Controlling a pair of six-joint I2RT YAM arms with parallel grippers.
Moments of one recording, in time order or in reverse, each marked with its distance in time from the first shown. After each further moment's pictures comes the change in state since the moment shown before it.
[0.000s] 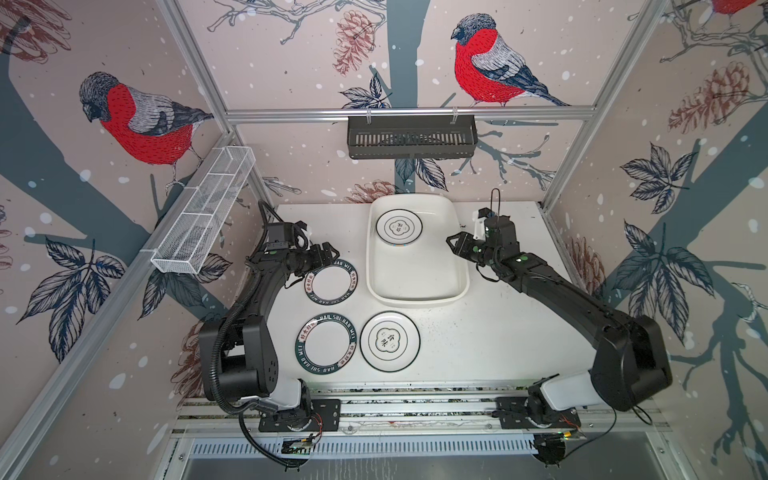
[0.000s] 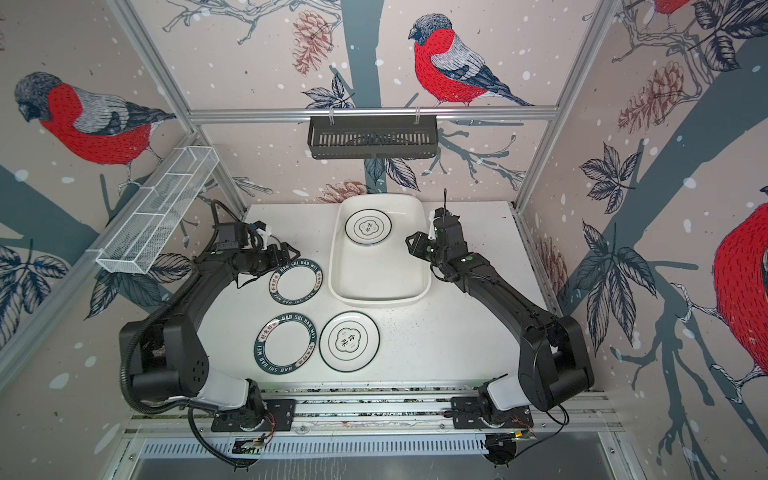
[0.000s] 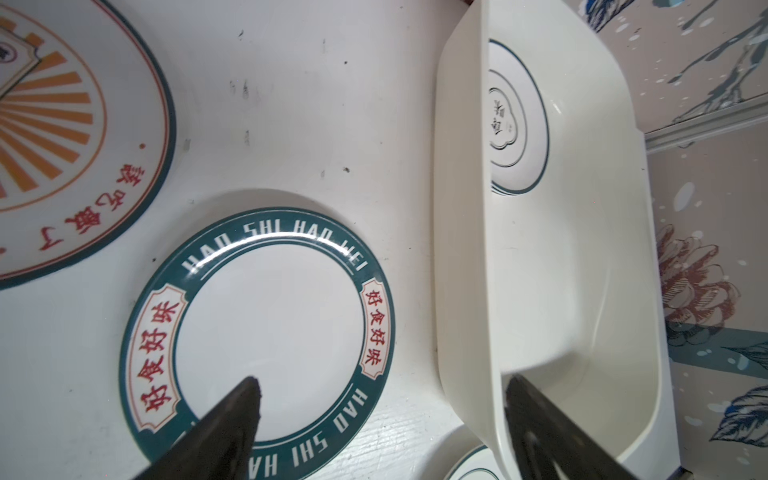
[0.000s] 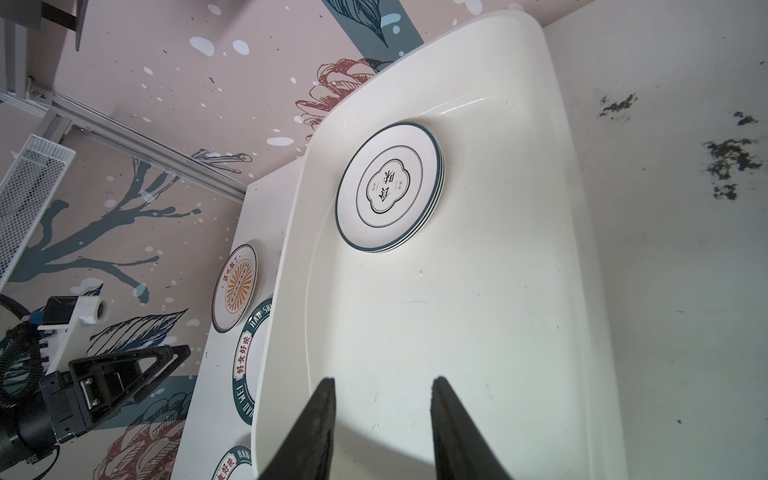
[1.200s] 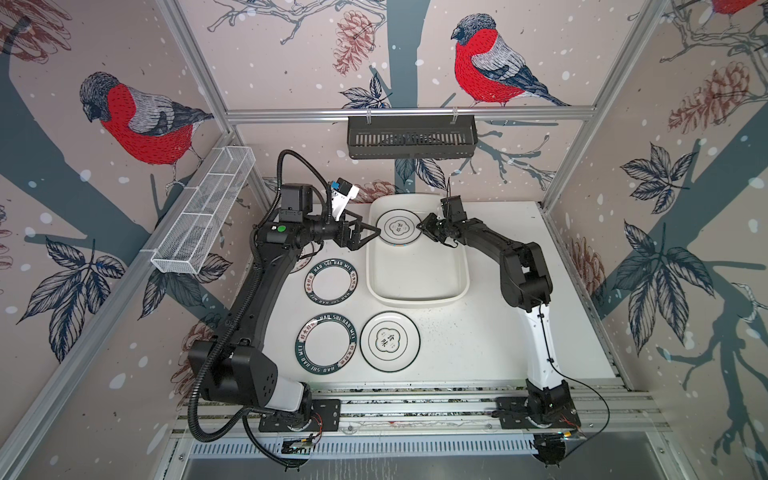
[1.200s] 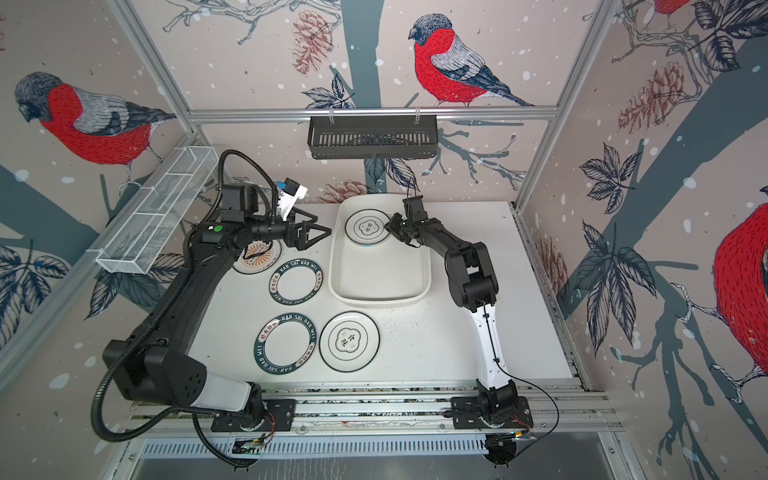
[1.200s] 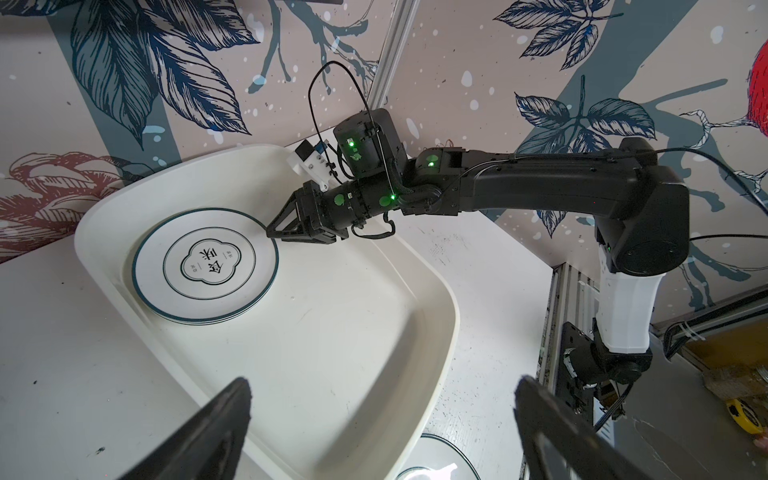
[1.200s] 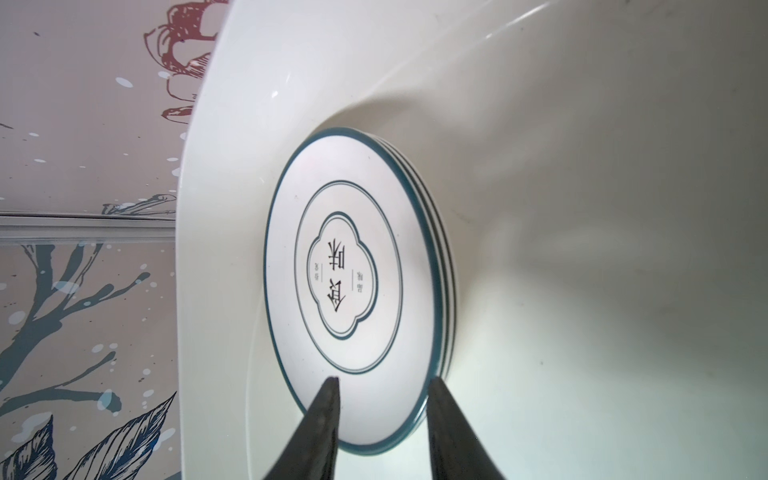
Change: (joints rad) left arm -0.239 -0.041 0.416 -0.144 0.434 0.396; right arm -0.026 0.899 0.821 -0.083 -0.153 0.195
